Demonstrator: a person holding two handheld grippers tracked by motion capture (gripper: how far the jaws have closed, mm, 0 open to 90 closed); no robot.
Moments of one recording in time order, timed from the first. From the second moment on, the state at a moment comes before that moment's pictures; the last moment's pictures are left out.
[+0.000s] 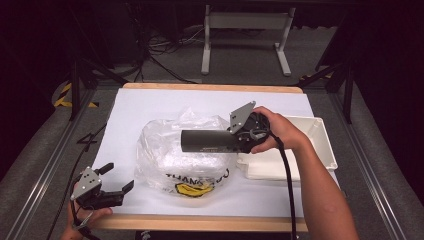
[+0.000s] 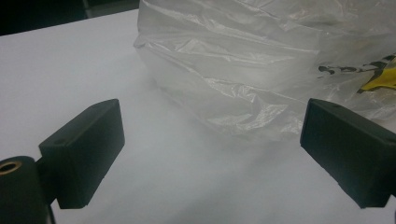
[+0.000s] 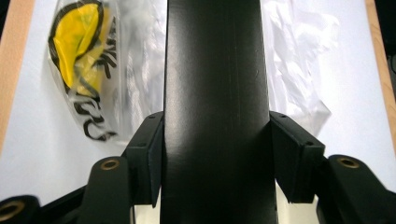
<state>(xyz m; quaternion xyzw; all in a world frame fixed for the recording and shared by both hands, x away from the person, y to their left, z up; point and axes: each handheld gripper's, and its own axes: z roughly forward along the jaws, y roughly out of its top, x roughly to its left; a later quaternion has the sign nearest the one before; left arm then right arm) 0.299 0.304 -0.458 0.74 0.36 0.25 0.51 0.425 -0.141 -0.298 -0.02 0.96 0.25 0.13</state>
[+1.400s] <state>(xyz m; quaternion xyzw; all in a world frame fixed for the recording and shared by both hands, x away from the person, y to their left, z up) 0.298 0.307 -0.454 0.73 0.37 0.25 0.51 0.407 -0.255 -0.295 0.05 0.96 0.24 0.15</state>
